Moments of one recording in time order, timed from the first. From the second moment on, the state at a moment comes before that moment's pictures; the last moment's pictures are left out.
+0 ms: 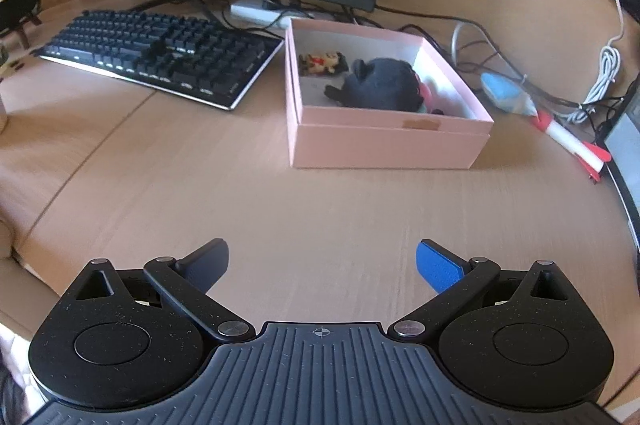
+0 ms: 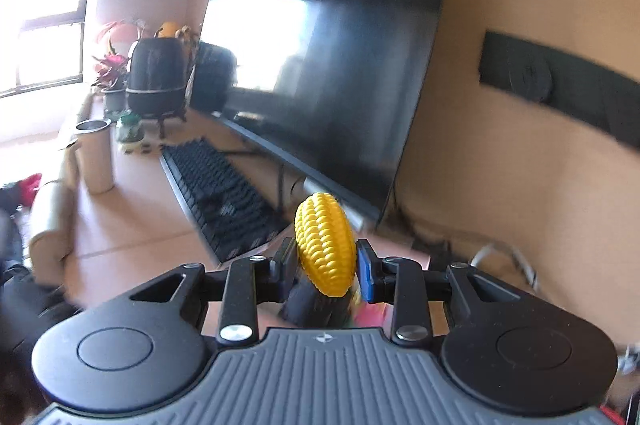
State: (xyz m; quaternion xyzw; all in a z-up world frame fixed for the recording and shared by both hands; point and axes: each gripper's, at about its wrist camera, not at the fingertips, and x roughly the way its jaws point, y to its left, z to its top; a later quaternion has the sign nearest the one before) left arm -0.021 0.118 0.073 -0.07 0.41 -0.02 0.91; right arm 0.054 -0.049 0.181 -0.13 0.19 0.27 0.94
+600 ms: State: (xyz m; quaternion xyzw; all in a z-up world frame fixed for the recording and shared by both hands) left arm 0.010 0.107 0.068 -0.06 0.42 -0.03 0.90; right arm 0.102 -0.068 0.151 -0.05 0.22 0.22 0.95
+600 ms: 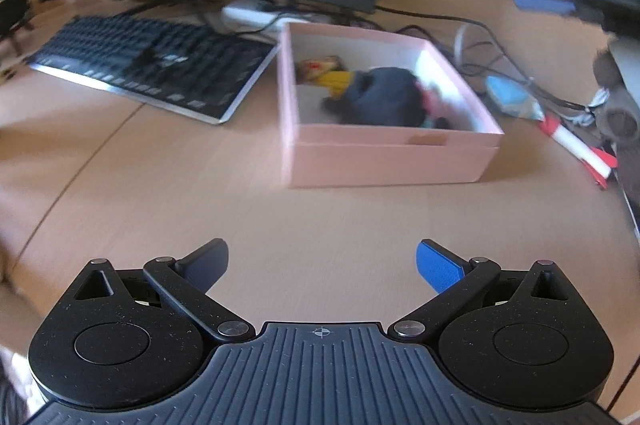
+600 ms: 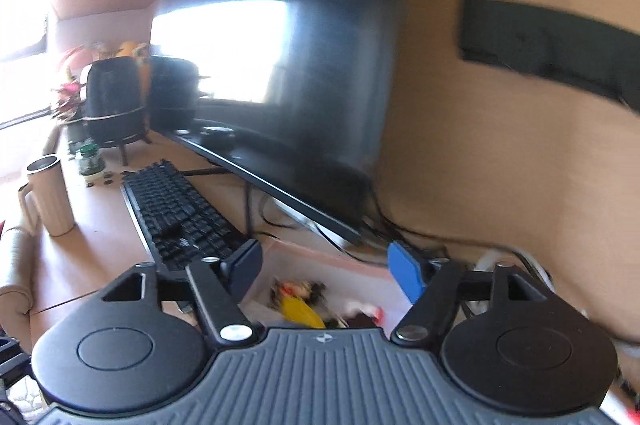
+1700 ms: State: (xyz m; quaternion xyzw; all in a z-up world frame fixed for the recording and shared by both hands) left arm 0.009 0.064 0.059 -0.02 0.47 0.00 0.88; right arm 0.221 -0.191 0.003 -0.13 0.27 0.04 0.95
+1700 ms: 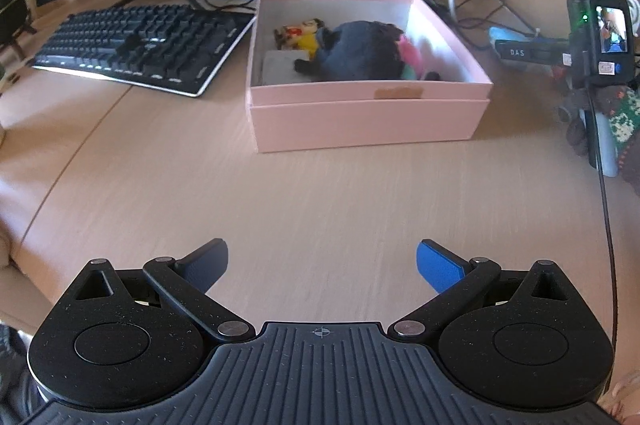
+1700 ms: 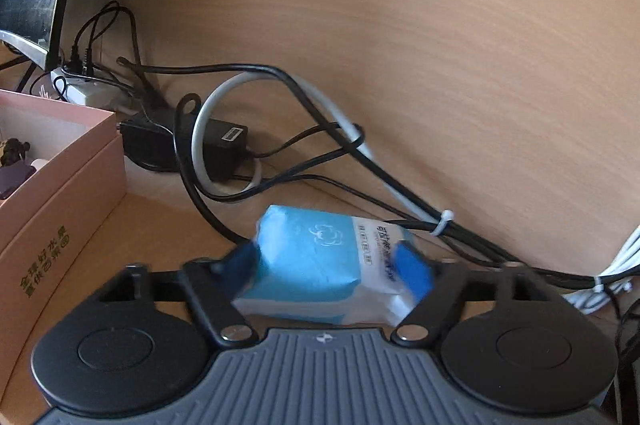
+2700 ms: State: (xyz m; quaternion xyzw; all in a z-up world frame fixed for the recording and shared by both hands) left arm -0.001 0.029 0.053 -0.01 0.45 -0.06 0.89; right arm 0.153 -0.299 0.012 -0.09 0.34 -0.09 0.93
